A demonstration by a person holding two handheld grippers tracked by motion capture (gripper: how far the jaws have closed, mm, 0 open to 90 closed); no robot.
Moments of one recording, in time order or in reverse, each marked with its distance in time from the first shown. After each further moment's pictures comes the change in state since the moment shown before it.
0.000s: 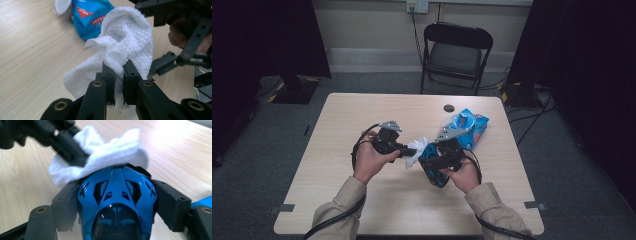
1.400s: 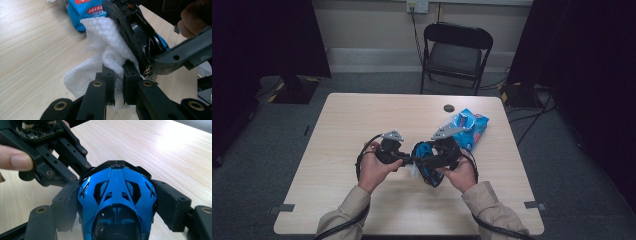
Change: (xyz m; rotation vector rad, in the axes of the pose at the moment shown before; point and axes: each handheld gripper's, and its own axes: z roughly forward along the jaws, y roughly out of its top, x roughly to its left) left arm -0.003 -0.026 0.022 -0.030 -0.015 -0.044; right arm 0.009 0.011 0.001 -0.029 0.042 -0.002
